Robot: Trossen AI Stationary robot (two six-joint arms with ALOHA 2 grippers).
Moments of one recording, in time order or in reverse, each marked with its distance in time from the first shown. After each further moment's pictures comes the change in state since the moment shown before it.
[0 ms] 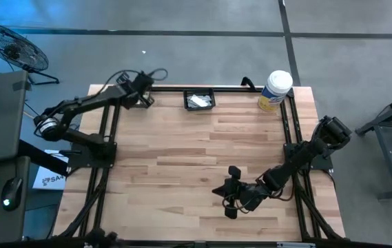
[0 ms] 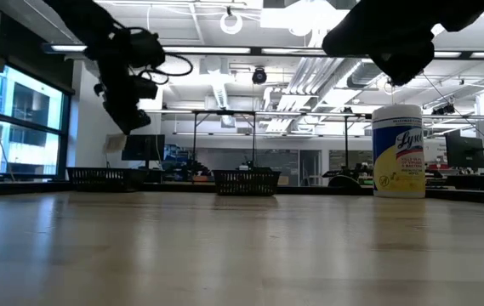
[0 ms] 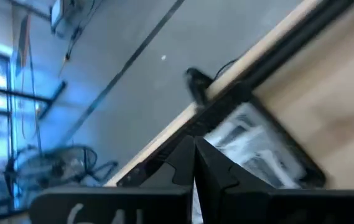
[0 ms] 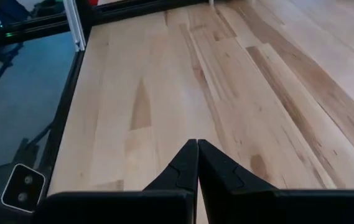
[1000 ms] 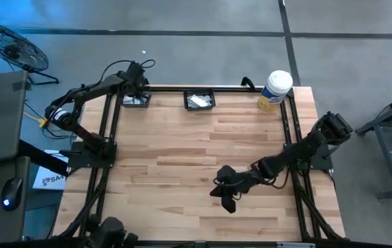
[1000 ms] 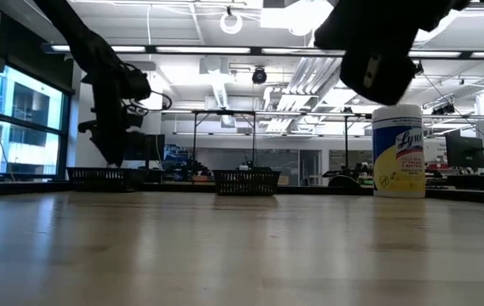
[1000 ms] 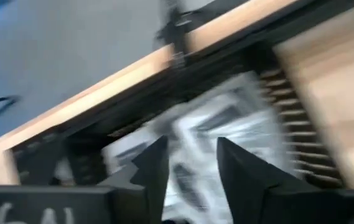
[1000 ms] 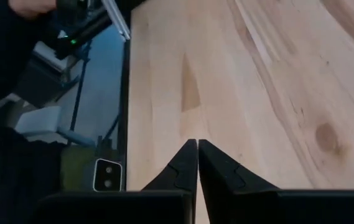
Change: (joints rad) left arm 0.304 0.186 0.039 -0.011 0.402 -0.159; right arm -0.149 -0.038 0.000 -0.001 -0.450 0.211
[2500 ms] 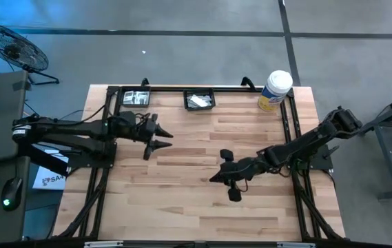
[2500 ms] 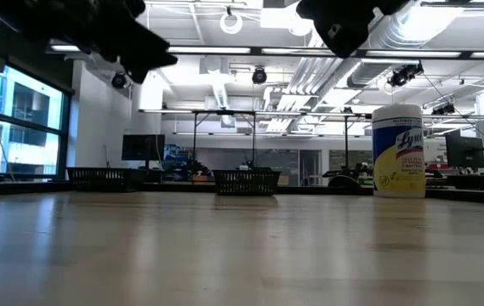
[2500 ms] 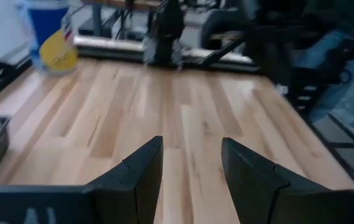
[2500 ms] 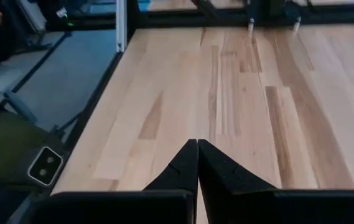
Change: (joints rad) left arm -0.898 -0.607 -0.432 0.686 0.492 -0.067; right arm -0.084 -0.145 0.000 -0.067 0.025 -0.555
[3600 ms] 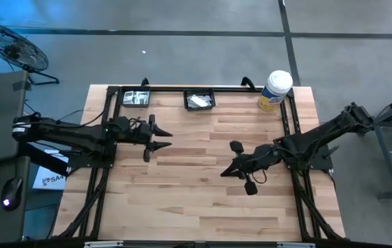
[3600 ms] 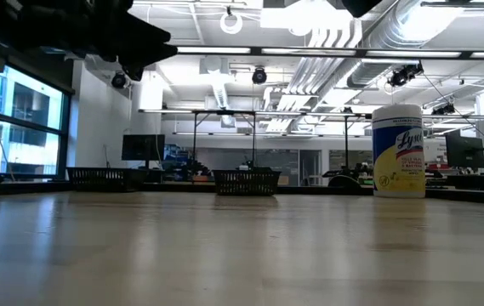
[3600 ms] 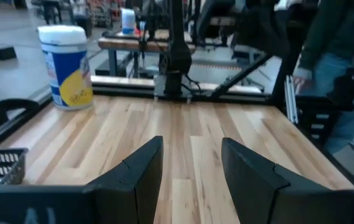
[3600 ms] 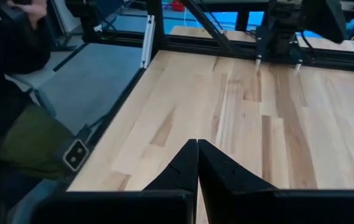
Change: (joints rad) left arm -0.078 -0.011 -0.123 0.289 -0.121 0.010; right arm -0.025 -0.236 0.000 -0.157 -0.090 -0.139
